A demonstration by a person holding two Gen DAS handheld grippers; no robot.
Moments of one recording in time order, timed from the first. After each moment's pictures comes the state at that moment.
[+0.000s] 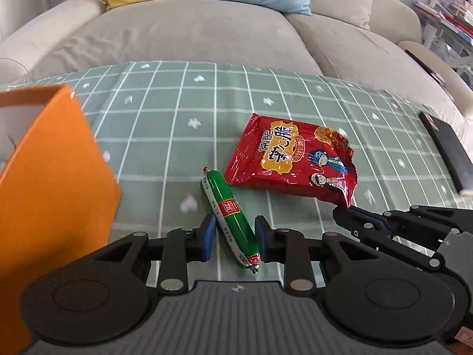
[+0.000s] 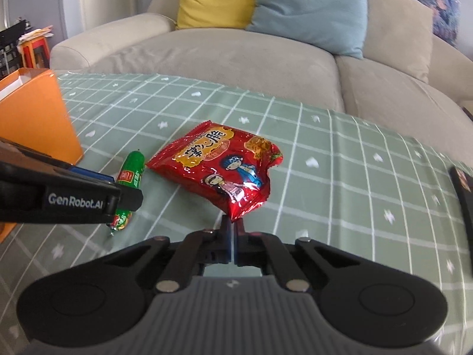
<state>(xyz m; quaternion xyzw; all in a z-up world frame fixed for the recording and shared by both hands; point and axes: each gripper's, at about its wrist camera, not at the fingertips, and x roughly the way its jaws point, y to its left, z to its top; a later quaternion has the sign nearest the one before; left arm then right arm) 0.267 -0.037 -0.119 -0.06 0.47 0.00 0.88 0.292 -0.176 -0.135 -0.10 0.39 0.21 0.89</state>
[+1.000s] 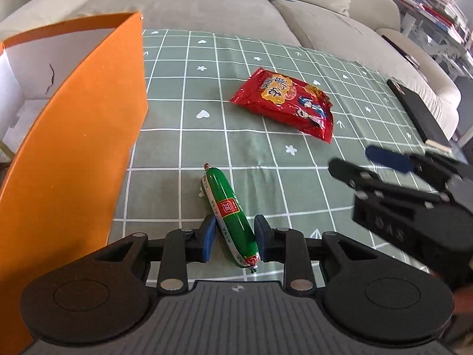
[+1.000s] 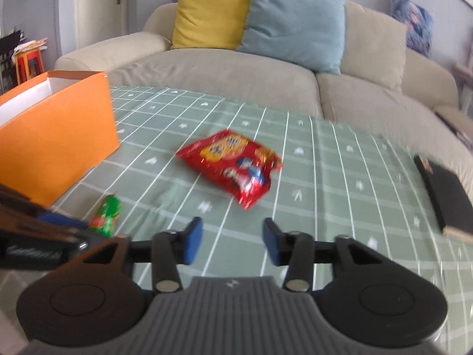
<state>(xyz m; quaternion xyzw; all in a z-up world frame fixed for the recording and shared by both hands) 0.177 -0.018 -0.118 -0.08 0.49 -0.03 0.87 0.212 -0.185 -0.113 -0.11 0.34 0.19 0.91</state>
